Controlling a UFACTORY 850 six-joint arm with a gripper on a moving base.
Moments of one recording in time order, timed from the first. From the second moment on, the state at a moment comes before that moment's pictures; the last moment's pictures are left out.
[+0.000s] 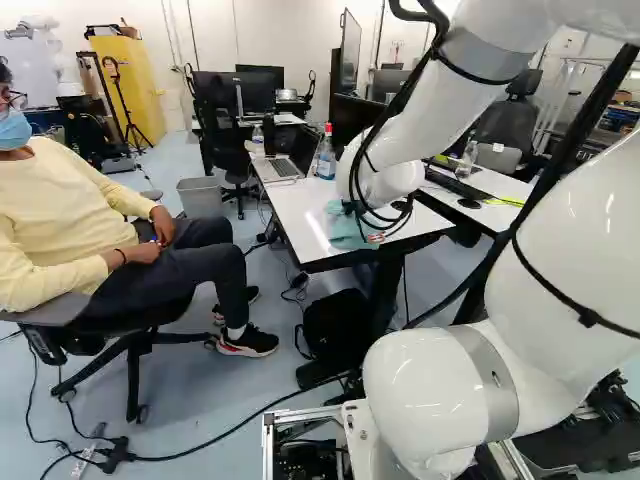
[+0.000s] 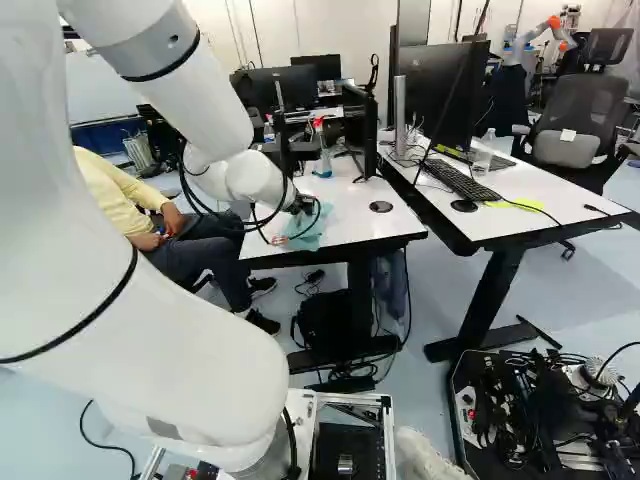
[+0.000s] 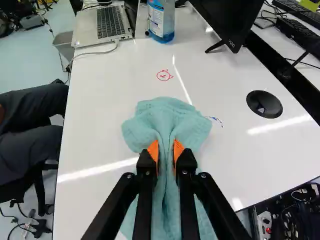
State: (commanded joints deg) arm -1.4 8.4 -27.0 0.5 13.3 0.0
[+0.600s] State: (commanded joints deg) arm -1.4 8.5 -27.0 0.5 13.3 0.0
